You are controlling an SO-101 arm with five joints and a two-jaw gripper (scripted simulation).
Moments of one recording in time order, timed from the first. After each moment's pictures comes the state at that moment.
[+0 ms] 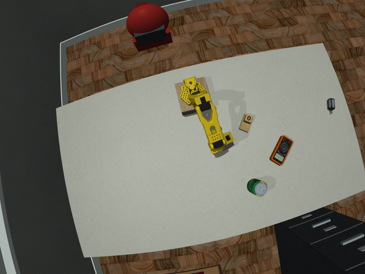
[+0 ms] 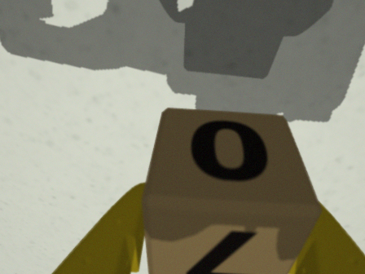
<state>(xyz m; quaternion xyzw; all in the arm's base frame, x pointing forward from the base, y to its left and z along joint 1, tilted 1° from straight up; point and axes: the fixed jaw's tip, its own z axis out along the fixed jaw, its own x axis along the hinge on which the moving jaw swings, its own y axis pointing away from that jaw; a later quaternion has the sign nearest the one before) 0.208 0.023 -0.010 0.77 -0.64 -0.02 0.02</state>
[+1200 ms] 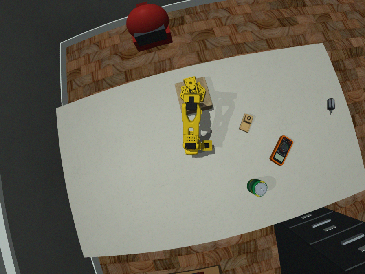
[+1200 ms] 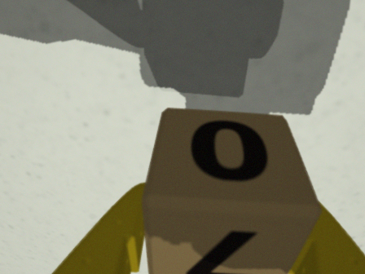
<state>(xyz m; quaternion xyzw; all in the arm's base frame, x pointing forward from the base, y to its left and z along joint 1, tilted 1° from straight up) 0.190 -0.060 -0.016 0.62 -0.79 -0.02 0.01</state>
